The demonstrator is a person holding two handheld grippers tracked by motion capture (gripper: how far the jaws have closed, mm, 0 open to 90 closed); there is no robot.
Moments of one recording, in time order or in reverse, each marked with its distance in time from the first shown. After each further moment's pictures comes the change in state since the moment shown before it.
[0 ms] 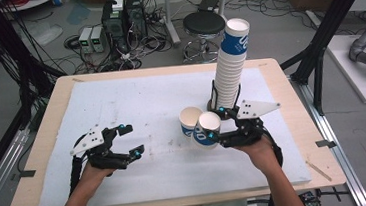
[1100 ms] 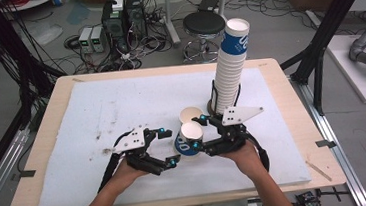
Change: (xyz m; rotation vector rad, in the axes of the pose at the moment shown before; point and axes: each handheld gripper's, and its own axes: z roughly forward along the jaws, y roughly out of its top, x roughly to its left) left arm -0.039 -0.001 0.081 0.041 -0.232 0.043; right arm 0.021 0.001 0.031 -0.054 0.169 0.025
